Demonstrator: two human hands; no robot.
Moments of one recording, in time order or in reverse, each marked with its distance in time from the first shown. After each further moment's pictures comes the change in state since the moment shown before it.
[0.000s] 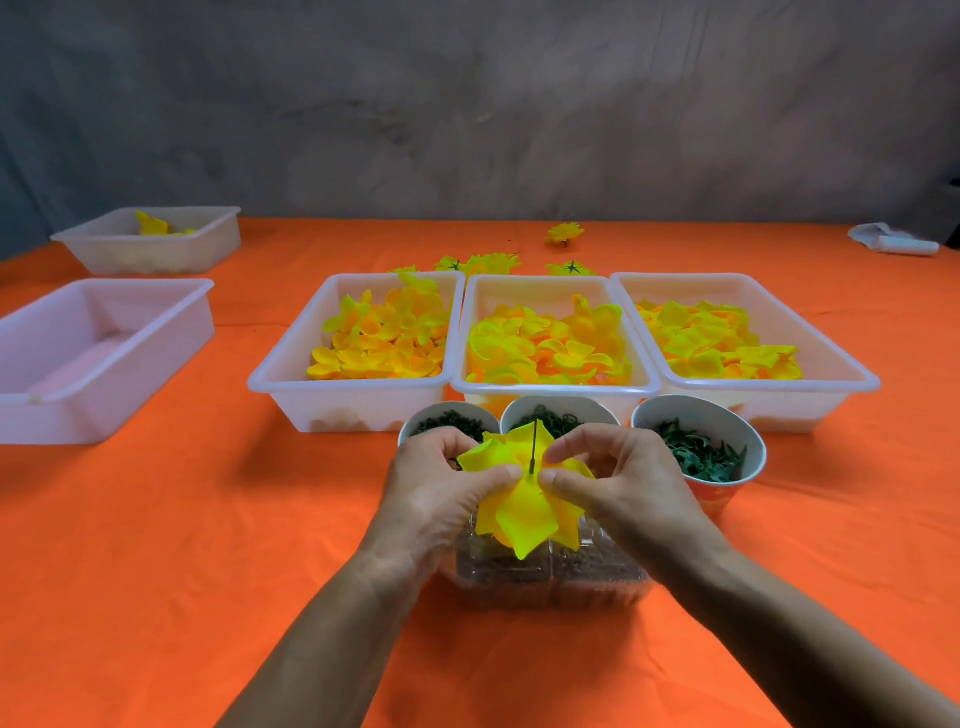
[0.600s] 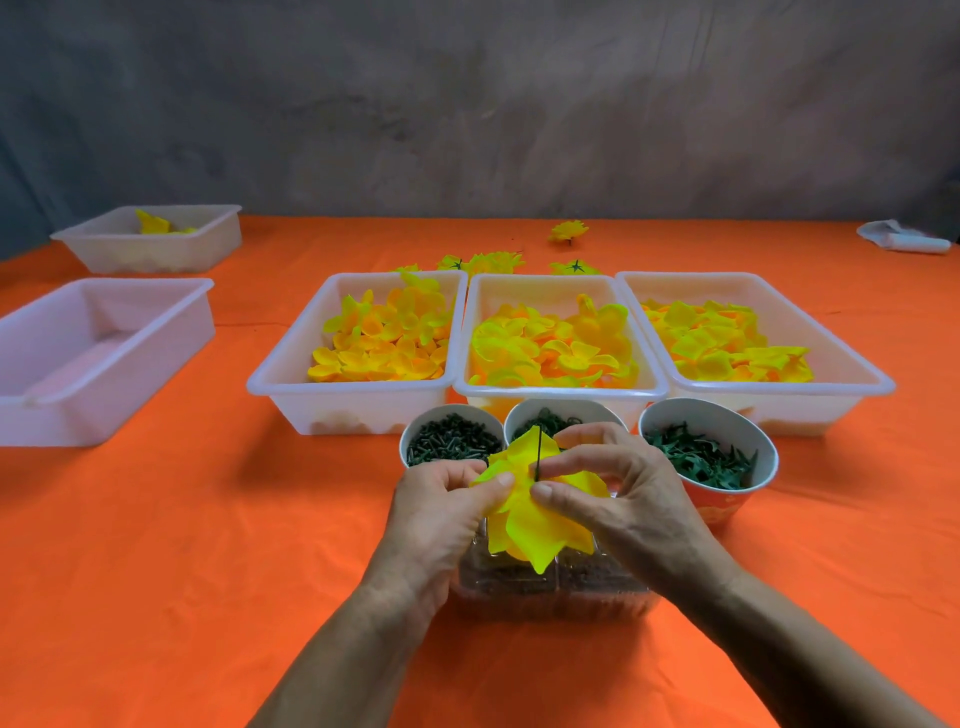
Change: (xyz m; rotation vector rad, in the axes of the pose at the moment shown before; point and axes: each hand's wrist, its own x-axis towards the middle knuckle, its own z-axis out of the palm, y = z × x) left_hand -0.005 -0.008 0.006 -0.225 -0.011 -0.113; right_hand 0.005 0.017 0.002 -0.017 -0.033 -0.212
